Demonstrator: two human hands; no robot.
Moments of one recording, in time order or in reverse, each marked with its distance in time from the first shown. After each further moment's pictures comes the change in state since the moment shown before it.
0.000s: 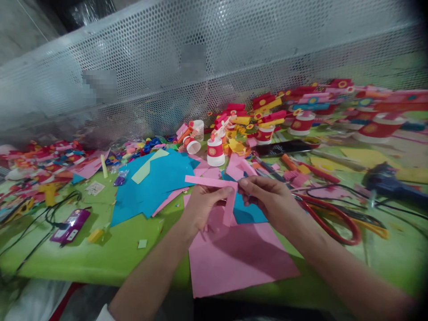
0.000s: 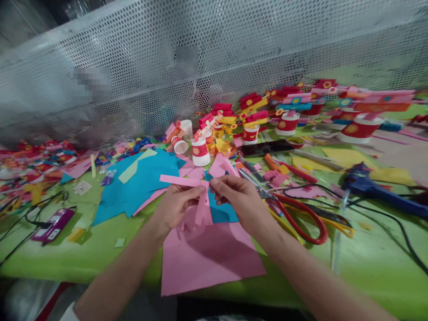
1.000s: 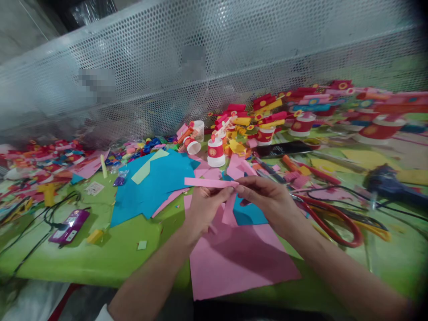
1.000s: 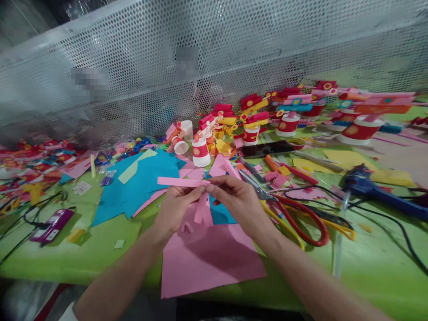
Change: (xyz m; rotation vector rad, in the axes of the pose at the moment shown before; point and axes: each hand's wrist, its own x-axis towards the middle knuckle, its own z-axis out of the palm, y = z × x) left_hand -0.002 -0.003 0.007 0.109 0.083 0.150; right_hand -0.002 -0.001 0.004 -0.088 -0.015 -0.095
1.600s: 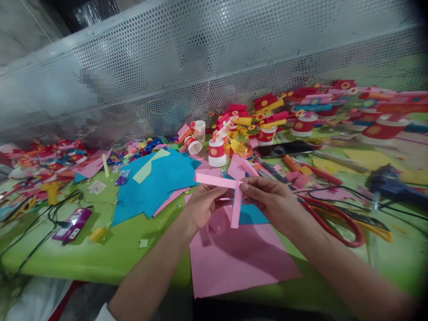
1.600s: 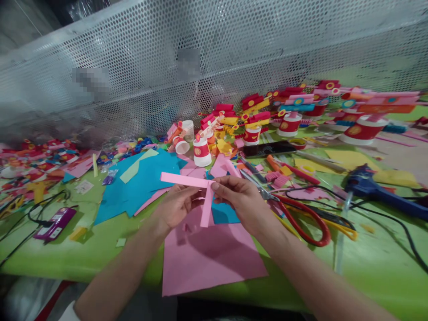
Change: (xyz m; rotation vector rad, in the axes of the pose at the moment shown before) left_hand 0.009 -0.002 -0.011 -0.264 -0.109 -0.255; right_hand 0.003 0.007 -0.007 0.246 -0.044 0.131
